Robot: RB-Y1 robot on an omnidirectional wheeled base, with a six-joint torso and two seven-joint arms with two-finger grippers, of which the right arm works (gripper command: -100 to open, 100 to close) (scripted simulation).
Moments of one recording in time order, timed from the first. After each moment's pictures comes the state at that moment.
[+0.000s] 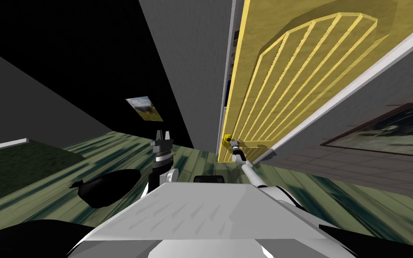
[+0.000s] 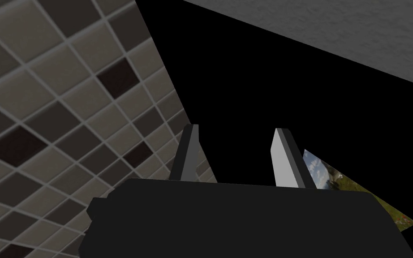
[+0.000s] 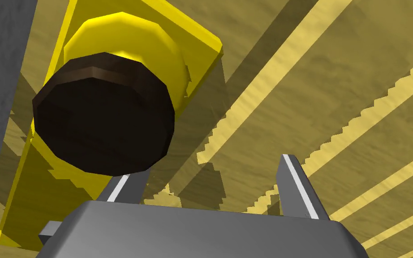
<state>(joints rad) -0.22 -0.29 0.05 -0.93 -0.56 -0.48 -0.77</state>
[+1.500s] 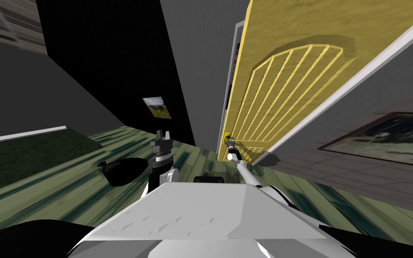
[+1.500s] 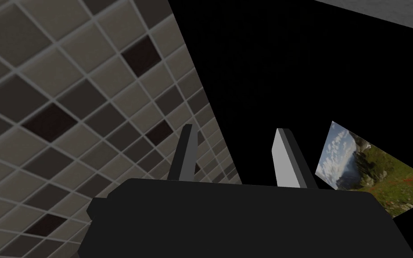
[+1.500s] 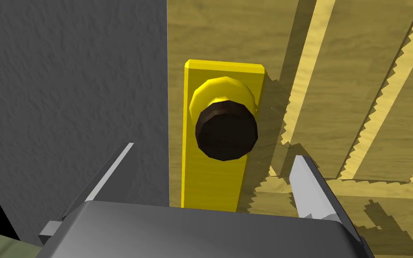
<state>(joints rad) -0.22 -0.22 0.12 -1.01 -0.76 -0.42 -1.07</state>
